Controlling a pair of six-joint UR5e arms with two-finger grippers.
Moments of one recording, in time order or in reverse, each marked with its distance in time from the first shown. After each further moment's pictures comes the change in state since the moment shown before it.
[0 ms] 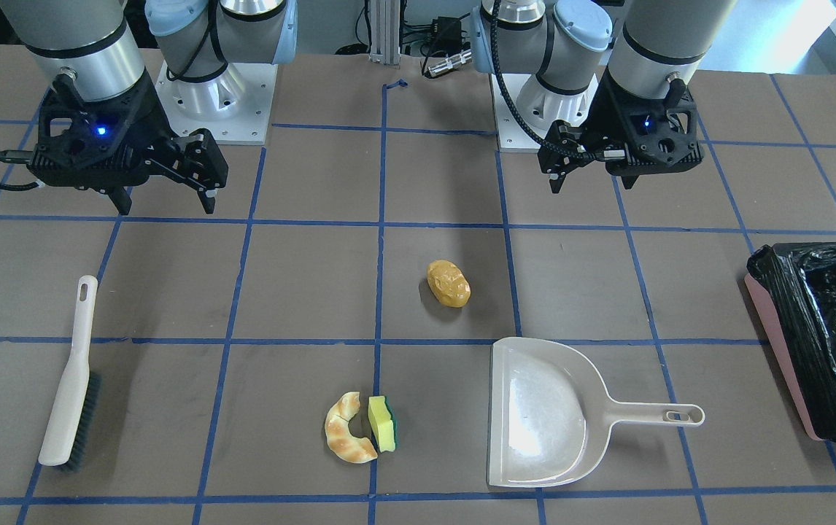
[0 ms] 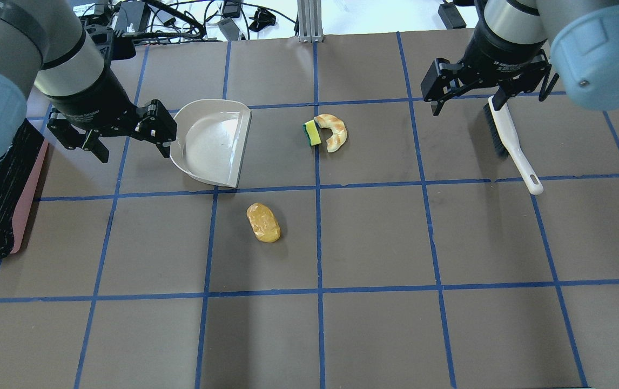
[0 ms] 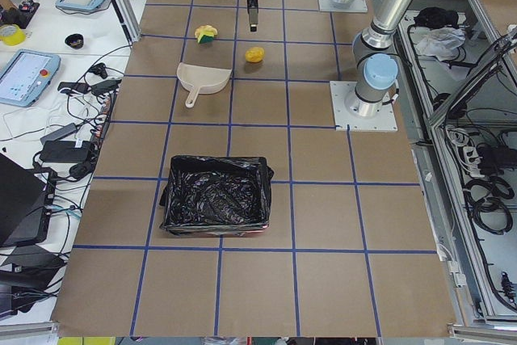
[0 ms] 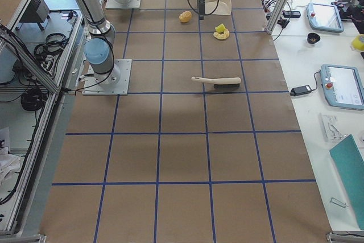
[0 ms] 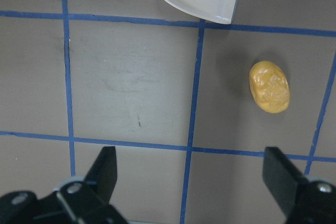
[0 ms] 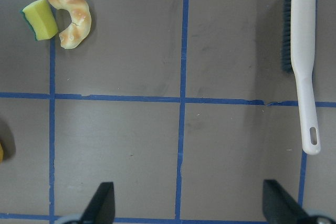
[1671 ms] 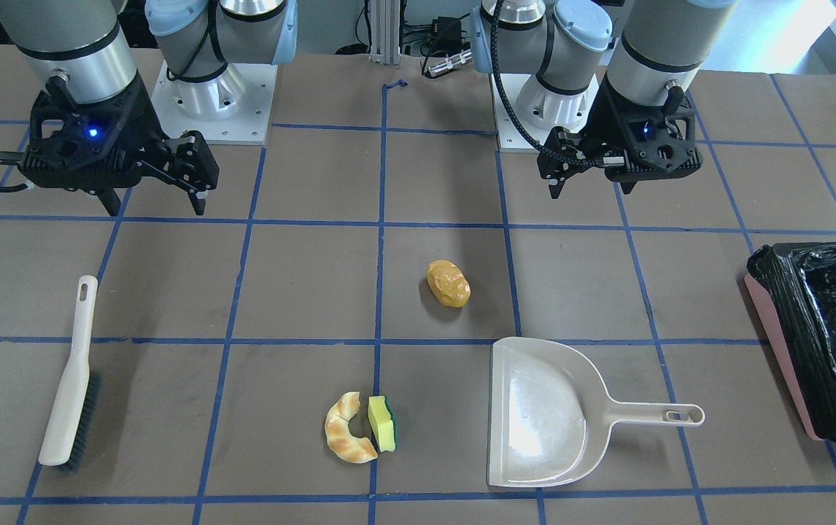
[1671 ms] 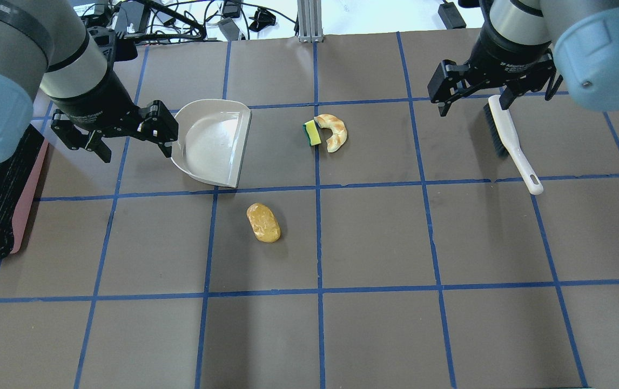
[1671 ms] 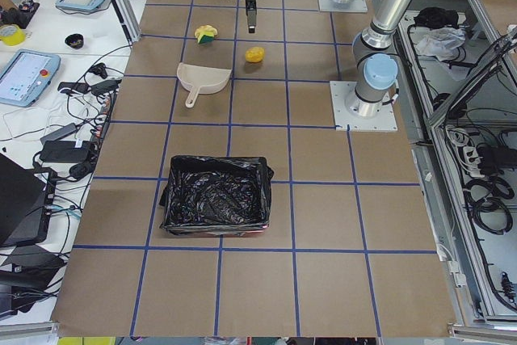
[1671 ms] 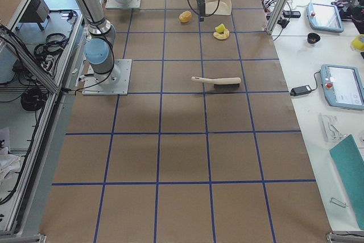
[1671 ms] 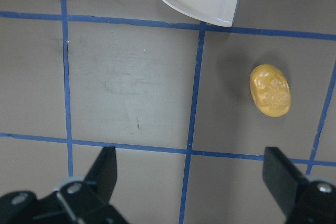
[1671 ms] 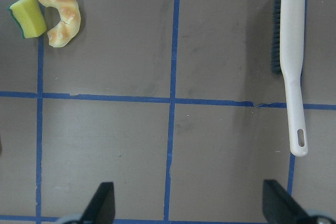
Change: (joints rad) left arm 0.001 -0.003 -0.011 0.014 -0.002 -0.007; right arm -0.013 0.001 0.005 -0.007 -0.019 -0.029
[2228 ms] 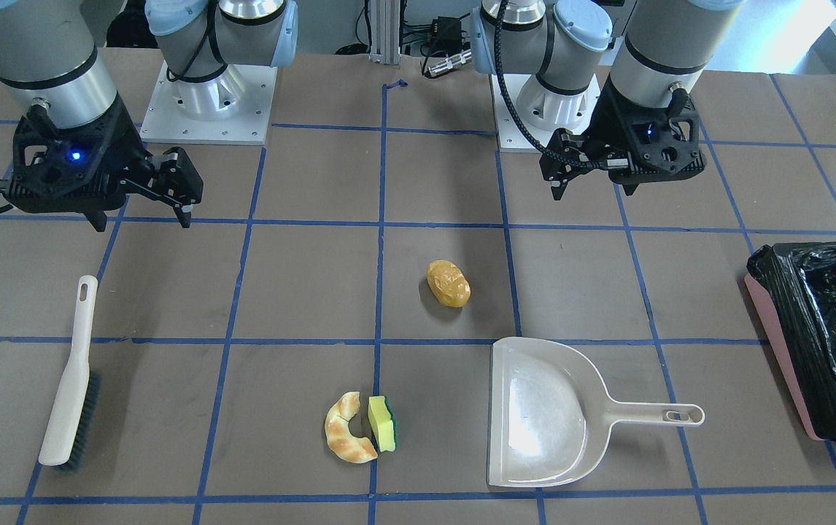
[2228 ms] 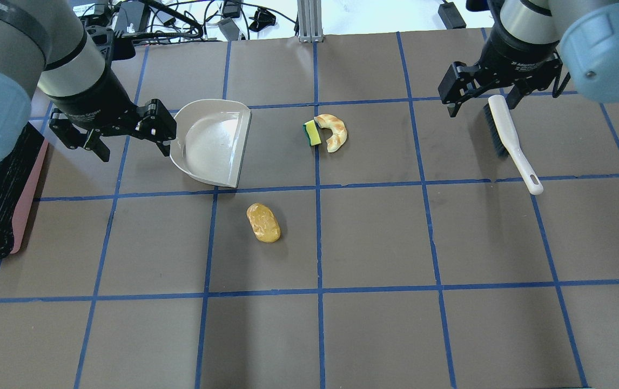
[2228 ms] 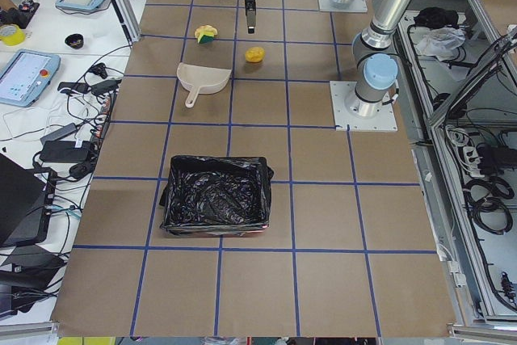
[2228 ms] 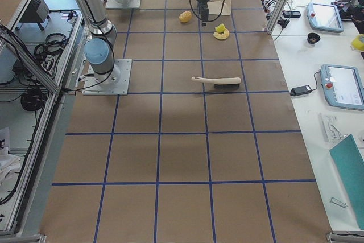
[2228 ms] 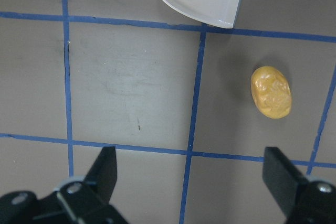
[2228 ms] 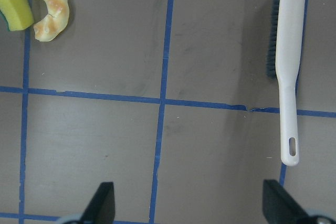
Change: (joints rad) left arm 0.010 -0.006 0.003 0.002 -0.001 0.000; right arm -0.051 0.028 0.000 -0.003 0.009 -0.087
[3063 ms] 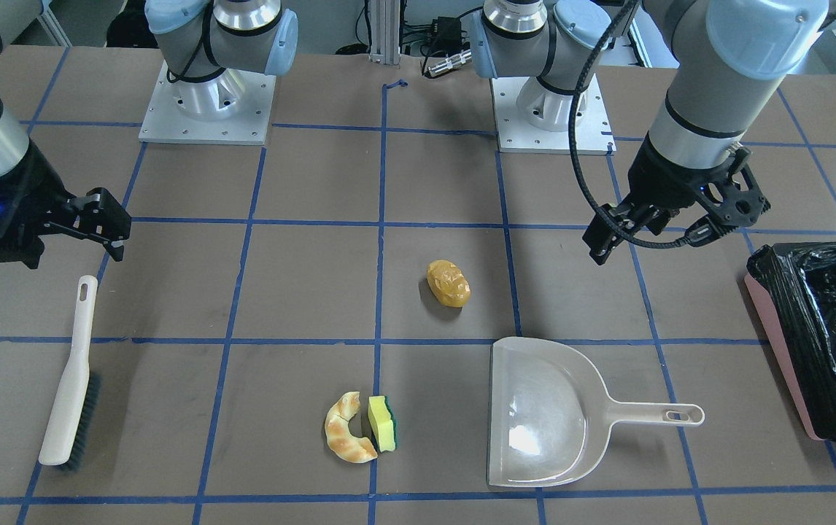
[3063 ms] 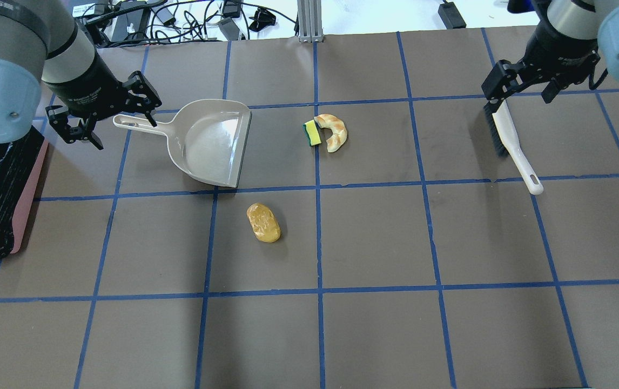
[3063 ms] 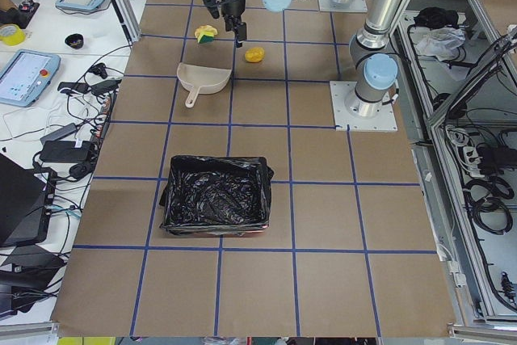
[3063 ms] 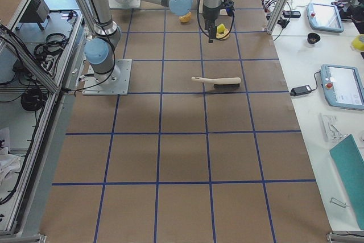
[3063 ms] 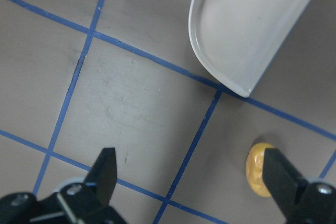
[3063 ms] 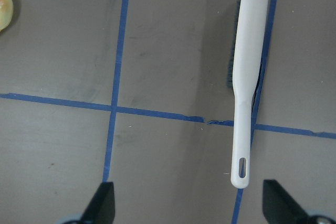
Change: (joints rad) left arm 0.082 -0.105 0.006 0.157 0.009 -0.400; right arm -0.145 0.076 0.000 -0.055 -0.003 -0.199
